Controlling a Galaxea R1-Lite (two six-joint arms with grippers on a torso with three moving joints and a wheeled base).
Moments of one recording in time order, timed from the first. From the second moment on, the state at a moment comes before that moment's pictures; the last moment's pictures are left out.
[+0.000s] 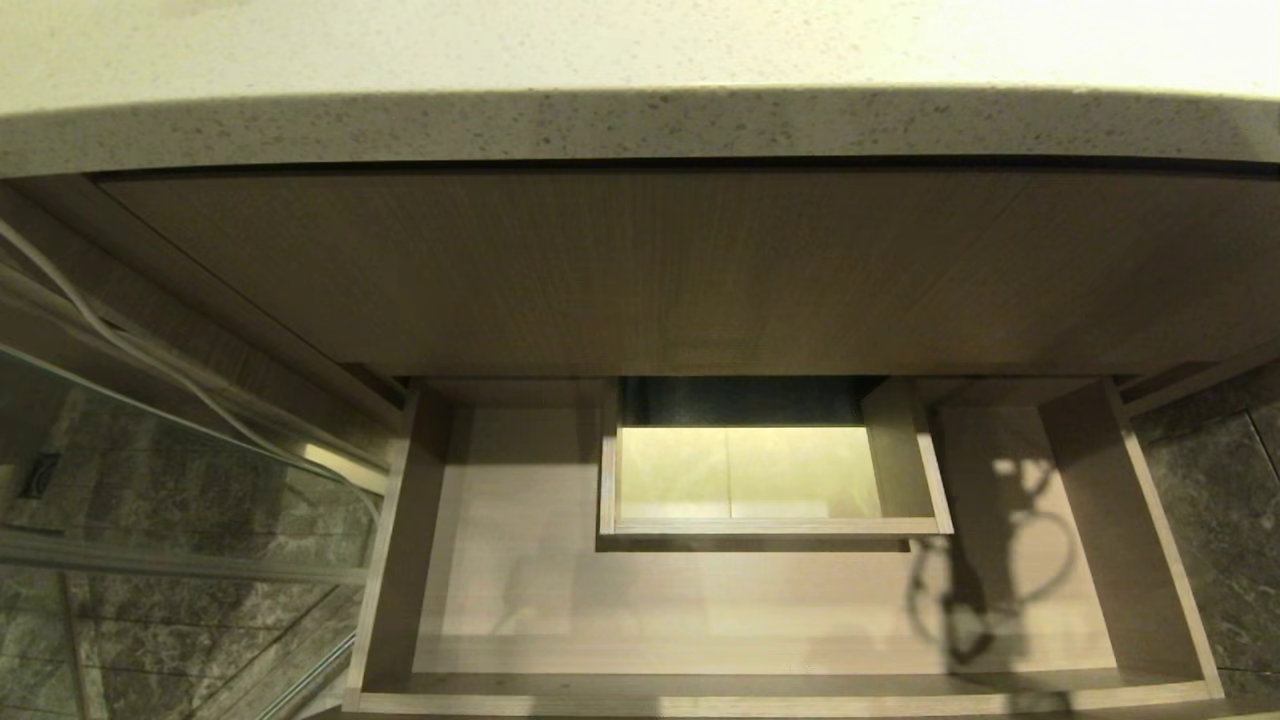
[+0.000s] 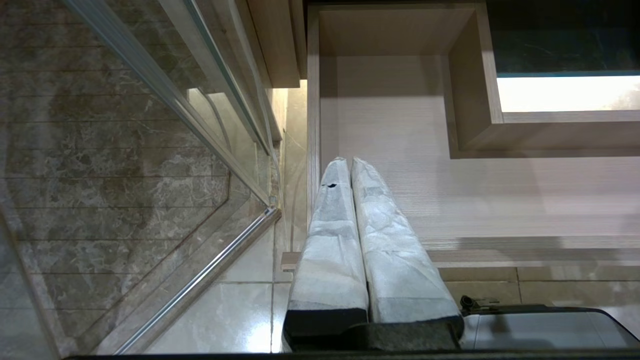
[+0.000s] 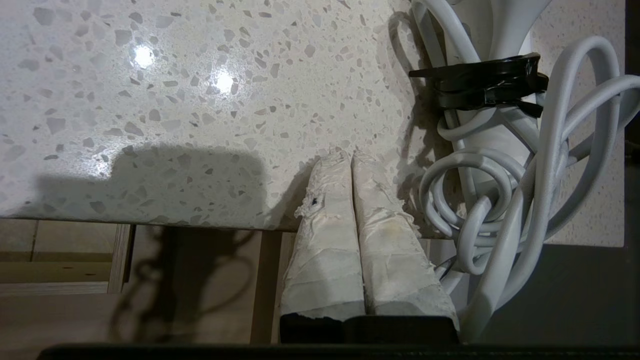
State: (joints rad) left arm 0.00 0.00 0.00 0.00 0.00 0.00; right arm -0.26 1.29 -1.69 0.46 -0.05 -0.46
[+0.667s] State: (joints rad) left arm 0.00 0.00 0.00 0.00 0.00 0.00; right arm -0.26 1.27 -1.68 0.47 -0.05 -0.46
